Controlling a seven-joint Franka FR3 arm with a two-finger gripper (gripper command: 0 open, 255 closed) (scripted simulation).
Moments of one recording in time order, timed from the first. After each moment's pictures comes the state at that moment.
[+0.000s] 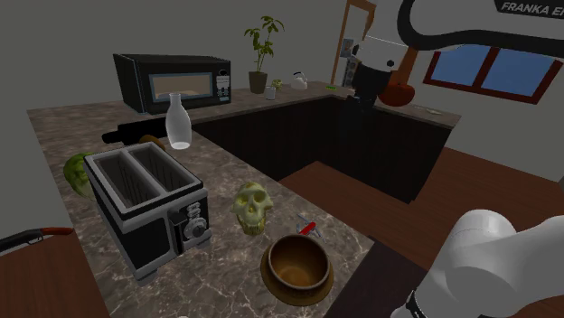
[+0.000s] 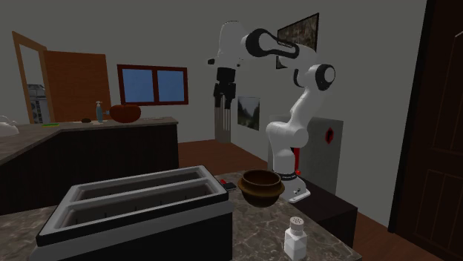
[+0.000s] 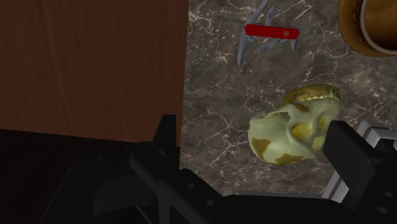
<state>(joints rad) 0.02 -0.76 -0.01 -2.26 -0.01 1.64 -0.08</state>
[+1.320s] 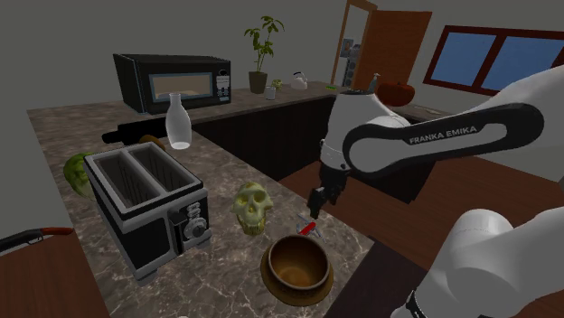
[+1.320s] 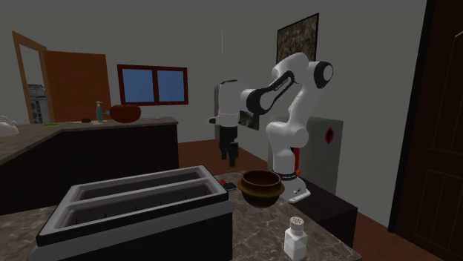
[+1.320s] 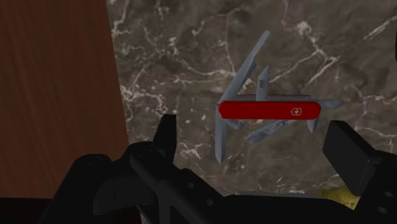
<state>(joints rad) 0.04 -0.66 0.10 -2.76 0.07 2.13 0.10</state>
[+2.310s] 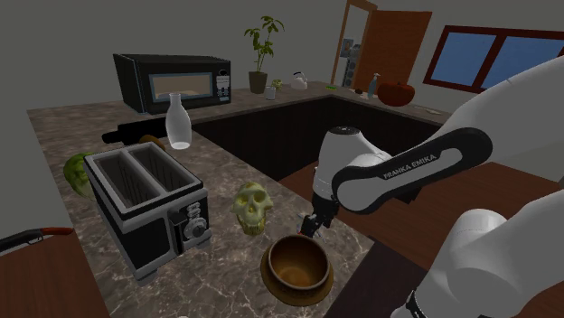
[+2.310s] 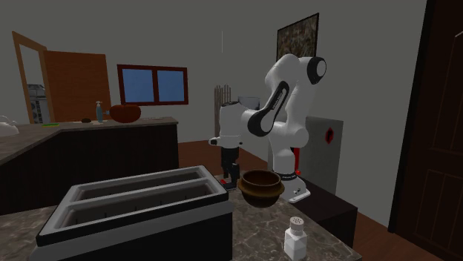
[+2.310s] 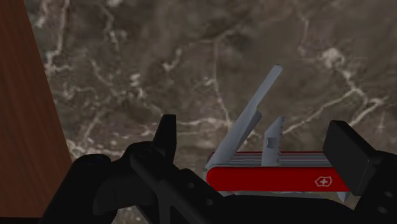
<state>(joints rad) 0.04 -0.48 0.14 -2.88 0.09 2.40 0.14</state>
